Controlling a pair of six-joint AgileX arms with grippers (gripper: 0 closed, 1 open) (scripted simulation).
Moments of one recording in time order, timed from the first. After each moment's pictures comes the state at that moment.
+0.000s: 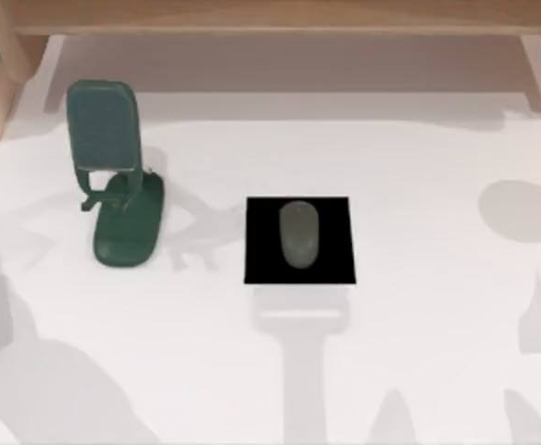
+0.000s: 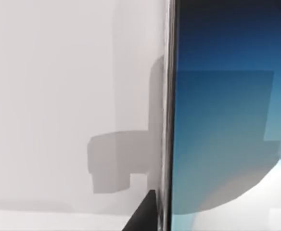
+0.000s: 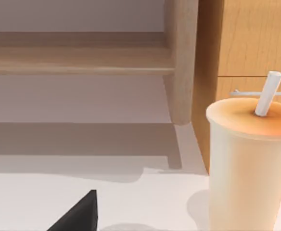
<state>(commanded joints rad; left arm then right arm) 0.43 1.88 1.01 -0.70 0.00 1.05 0.00 0.00 0.00 0.00 0.00 0.00</state>
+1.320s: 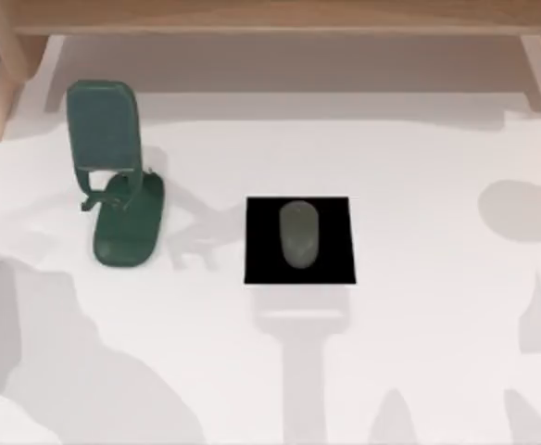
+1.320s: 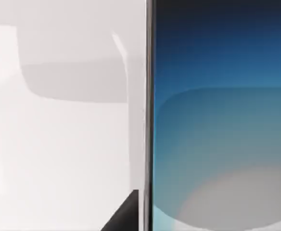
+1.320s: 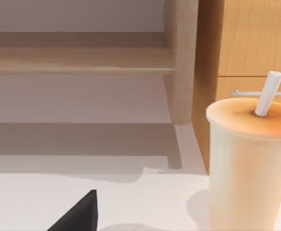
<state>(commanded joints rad) 0.38 1.73 1.06 -0.74 -0.02 0.93 0.00 0.00 0.00 0.00 0.00 0.00</state>
